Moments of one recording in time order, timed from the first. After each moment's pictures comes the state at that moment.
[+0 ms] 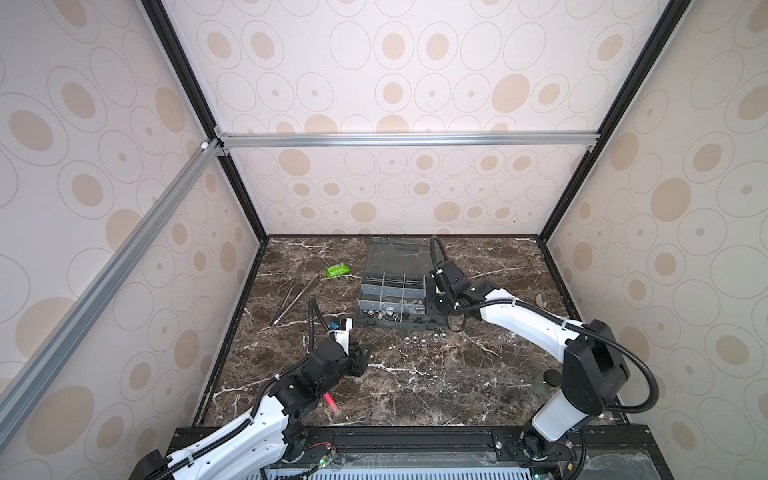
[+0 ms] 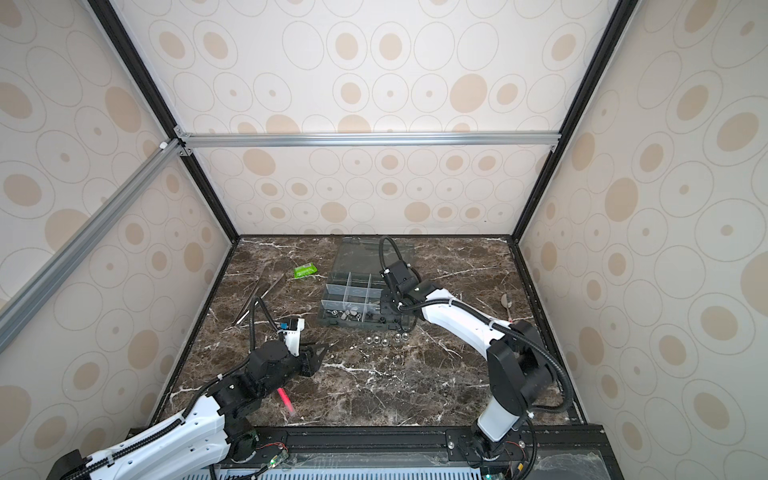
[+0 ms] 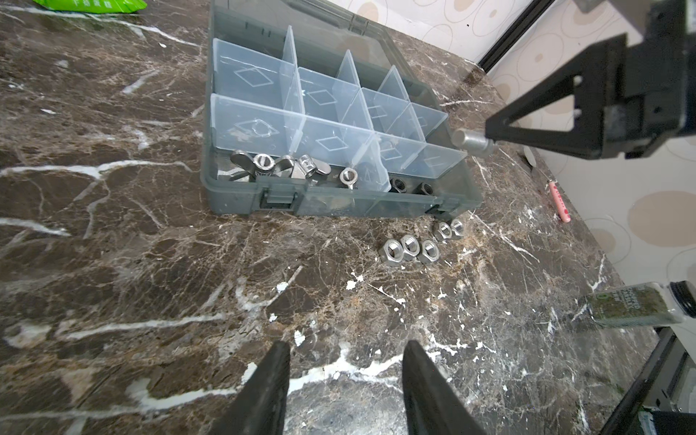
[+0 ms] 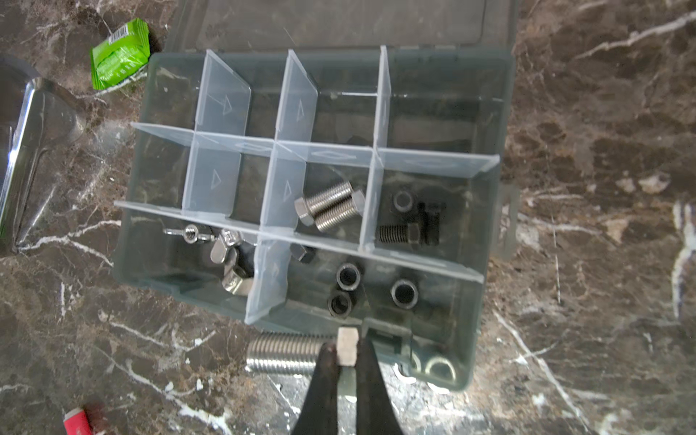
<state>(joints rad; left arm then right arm) -0.72 0.72 0.28 -0.06 -0.12 -0.60 0.64 1.69 1.30 -0.59 0.08 0.60</state>
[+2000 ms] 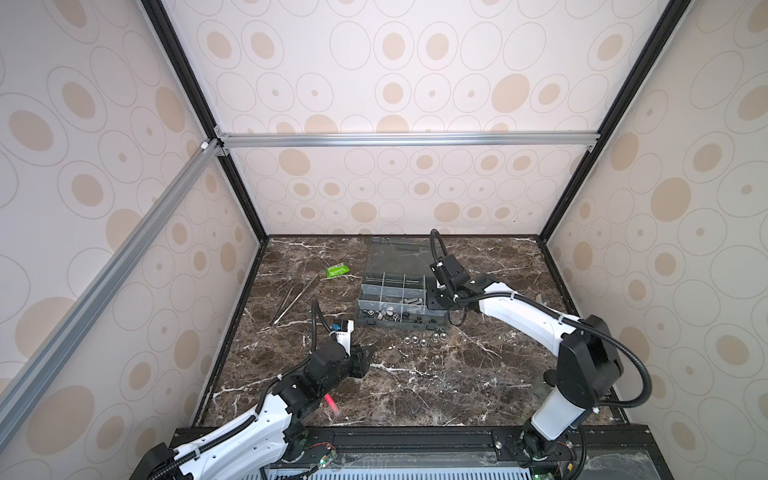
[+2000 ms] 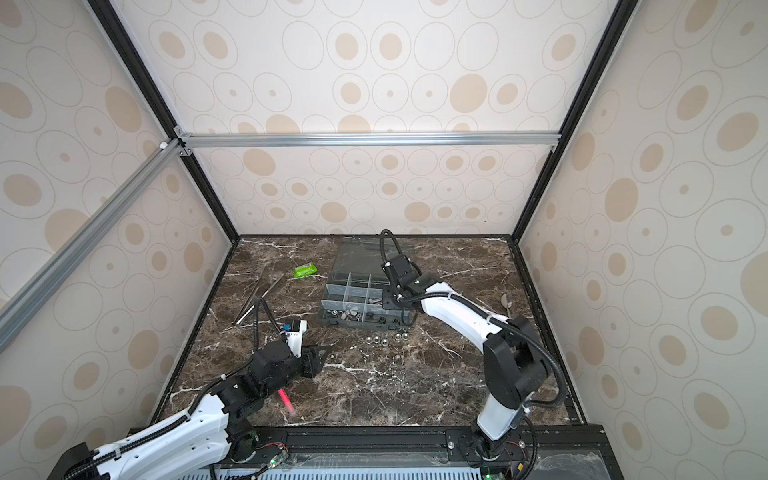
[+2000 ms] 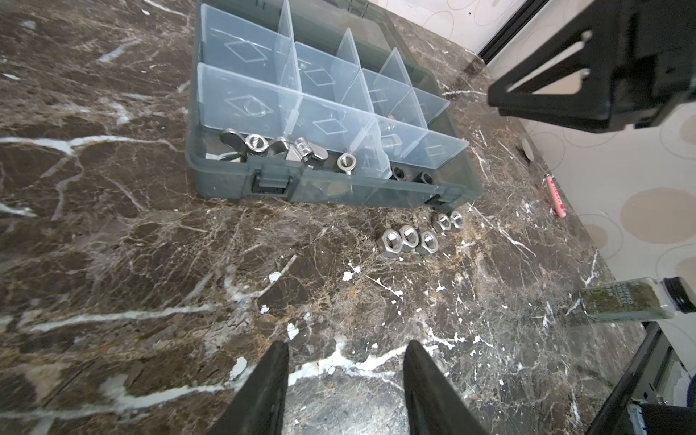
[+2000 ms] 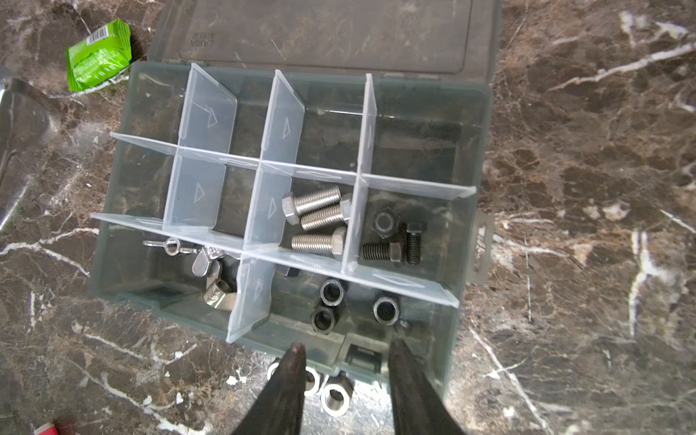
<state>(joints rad) -0.72 0.78 0.25 -0.01 -0.09 -0.62 0.61 1.62 1.24 -0.62 0.10 0.57</state>
